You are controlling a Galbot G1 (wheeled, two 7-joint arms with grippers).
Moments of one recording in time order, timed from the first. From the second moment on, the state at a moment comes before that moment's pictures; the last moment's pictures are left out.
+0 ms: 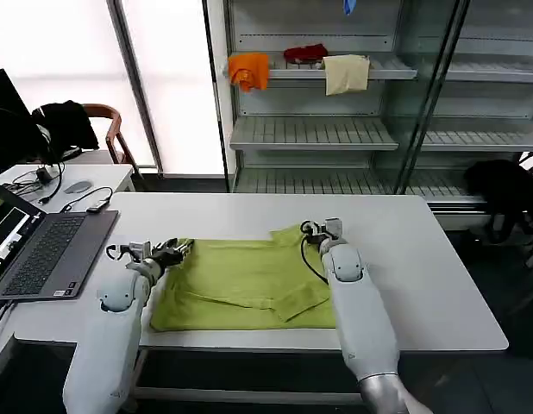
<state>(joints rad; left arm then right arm) 0.71 -1.30 -0.53 -1.31 -0.14 0.57 0.30 -0.52 1.61 0.45 1.13 -0.09 -0.57 -0.10</state>
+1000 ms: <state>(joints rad) 0.78 -1.27 -0.56 -1.49 -0.26 0.58 0.30 -0.67 1.61 0.42 1.44 0.06 -0.58 -0.09</state>
